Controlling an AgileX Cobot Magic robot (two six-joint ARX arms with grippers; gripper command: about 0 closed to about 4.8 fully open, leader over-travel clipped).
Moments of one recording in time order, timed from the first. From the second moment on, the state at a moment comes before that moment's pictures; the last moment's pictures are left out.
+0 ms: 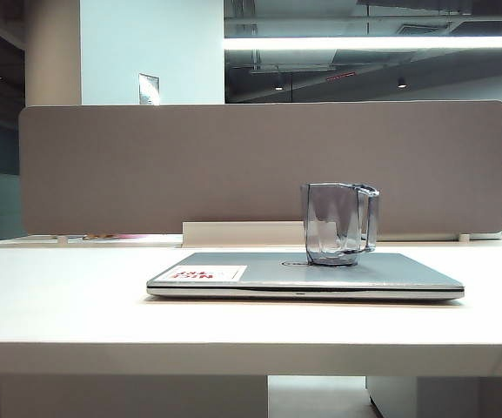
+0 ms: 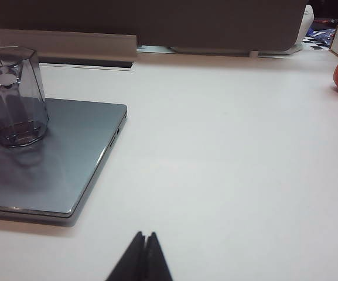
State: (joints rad) left arm 0.02 0.00 0.00 -0.11 0.16 -0.13; right arm -0.04 0.00 0.01 -0.11 -0.03 -0.05
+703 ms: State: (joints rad) left arm 0.02 0.00 0.00 -0.10 0.16 -0.13; right arm -0.04 0.00 0.01 -0.11 -0.03 -0.05
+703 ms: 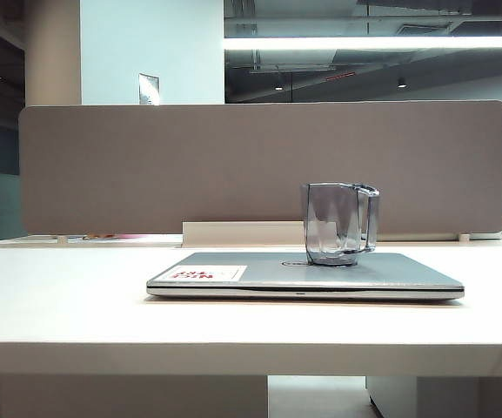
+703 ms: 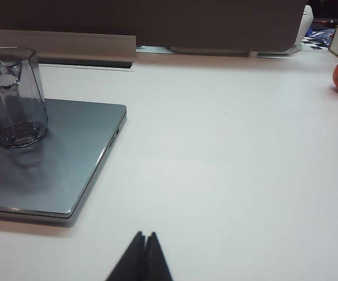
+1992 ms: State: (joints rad) left arm -0.18 0.21 0.26 0.02 0.41 -0.29; right arm -0.04 0.00 0.01 -0.13 -0.42 0.02
